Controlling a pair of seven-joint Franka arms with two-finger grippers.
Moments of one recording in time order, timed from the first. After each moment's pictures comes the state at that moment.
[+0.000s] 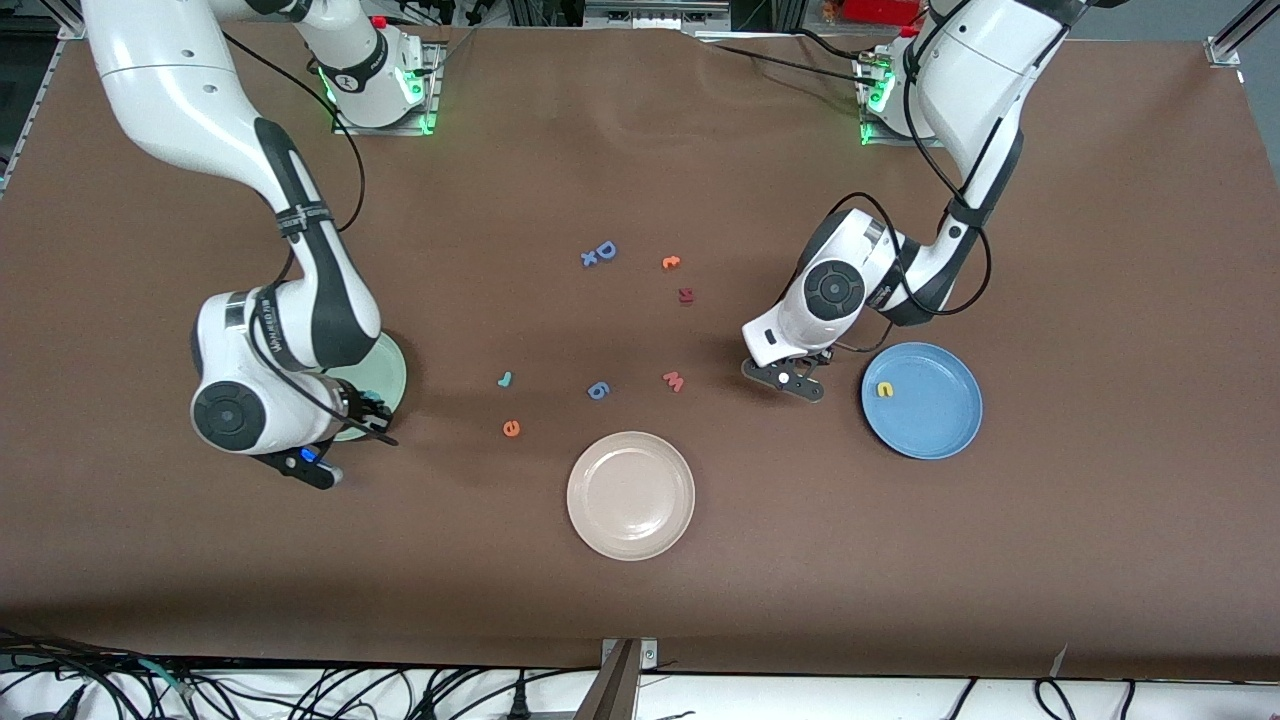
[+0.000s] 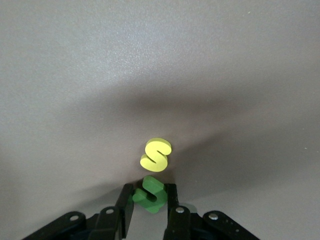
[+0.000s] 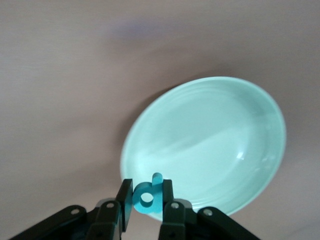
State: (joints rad) left arm -0.27 0.59 -0.23 -1.94 0.12 2.40 -0.20; right arm 0.13 0.72 0.03 -1.41 -0.04 1.82 0.59
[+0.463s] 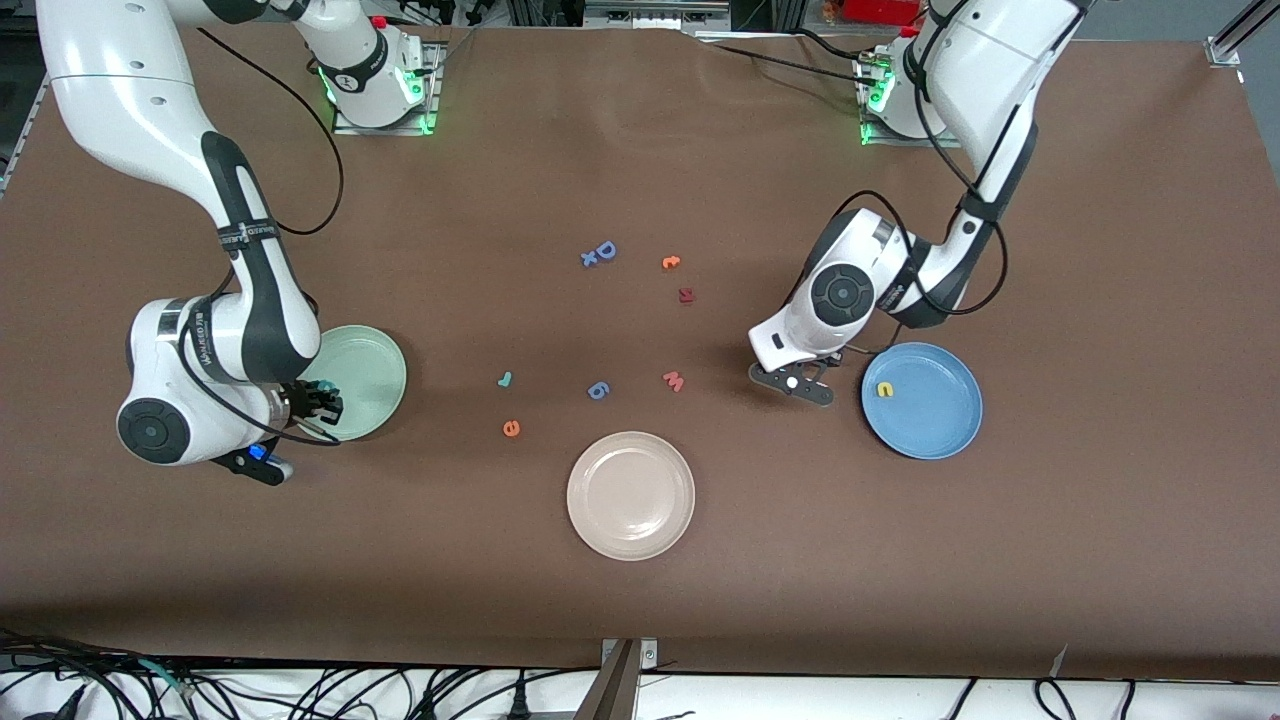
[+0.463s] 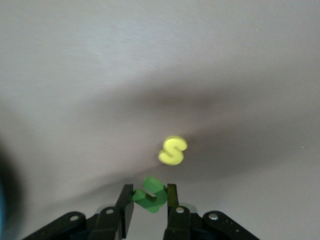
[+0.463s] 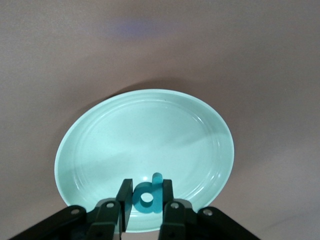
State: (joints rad) left arm -0.24 0.55 -0.23 -1.87 0.12 2.25 -0.20; right arm 0.05 0.73 0.03 -1.42 -0.04 1.78 0.49
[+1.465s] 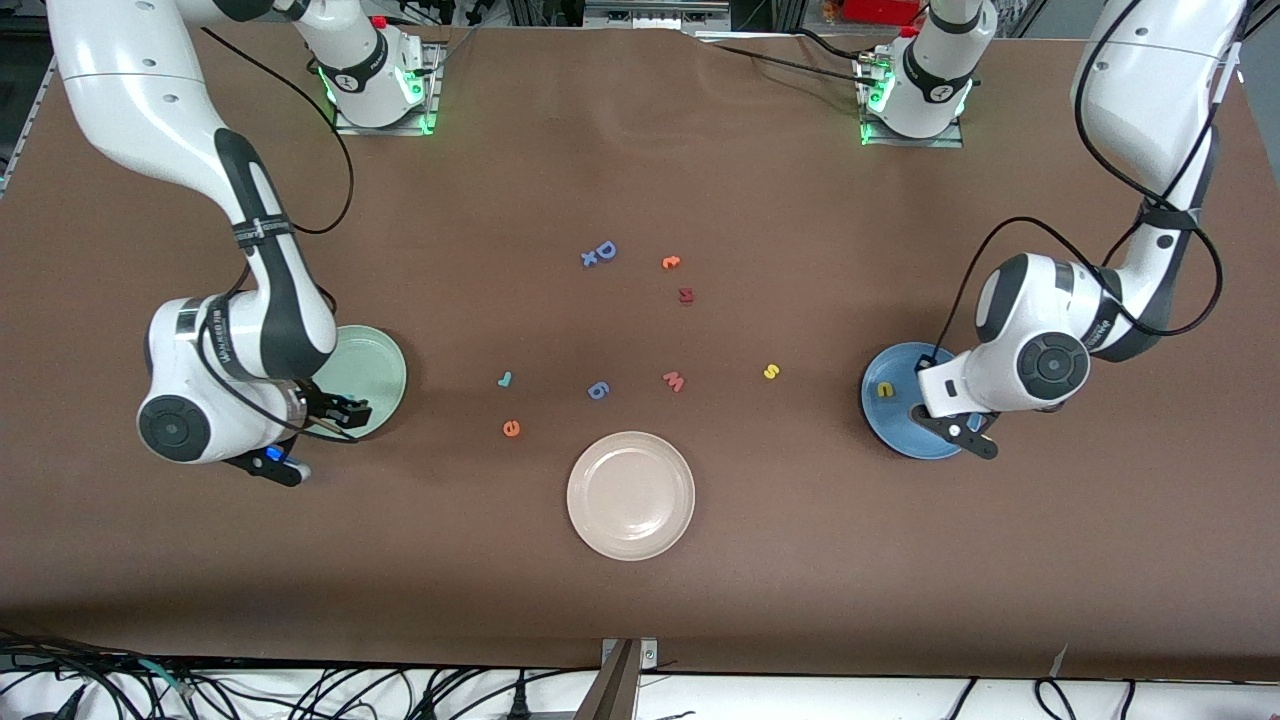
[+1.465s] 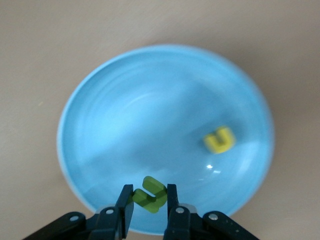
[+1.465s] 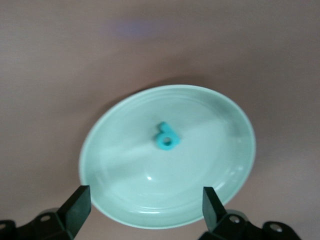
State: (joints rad) left arm 0.12 0.57 -0.22 -1.80 0.26 2.11 0.27; right arm 0.09 0.73 0.05 -1.41 -0.03 1.82 0.51
